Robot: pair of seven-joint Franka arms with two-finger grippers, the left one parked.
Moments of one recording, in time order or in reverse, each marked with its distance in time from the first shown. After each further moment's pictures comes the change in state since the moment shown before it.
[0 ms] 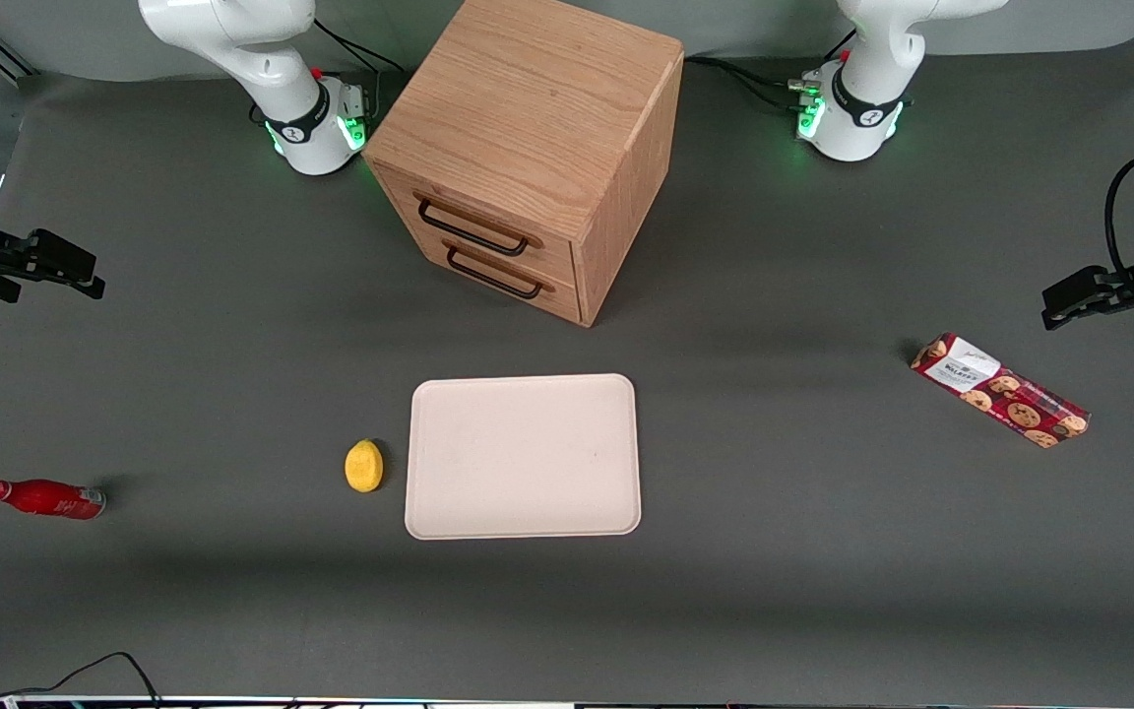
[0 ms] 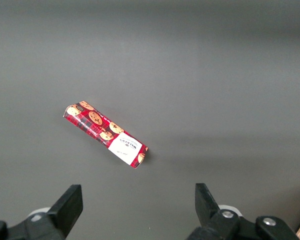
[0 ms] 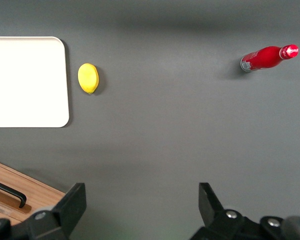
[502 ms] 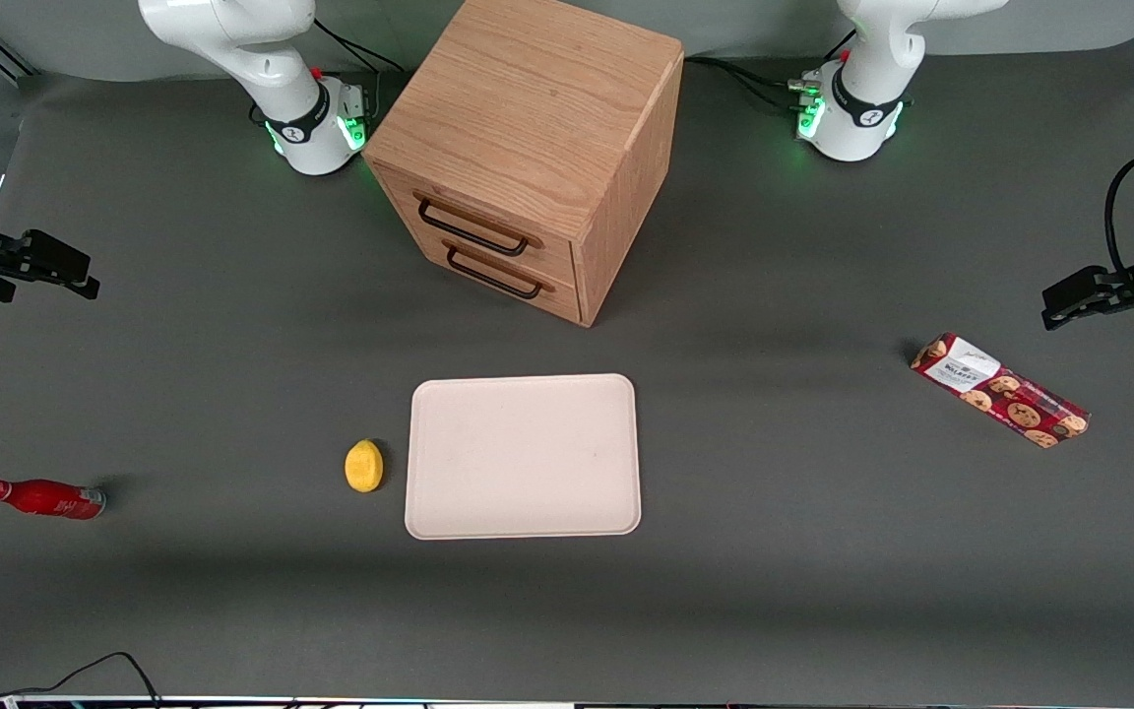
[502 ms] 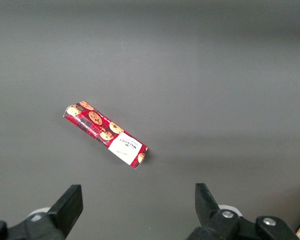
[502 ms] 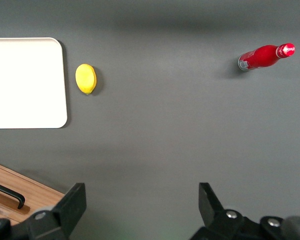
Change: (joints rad) arm 0.000 0.000 -0.012 0.000 0.000 0.000 -0.003
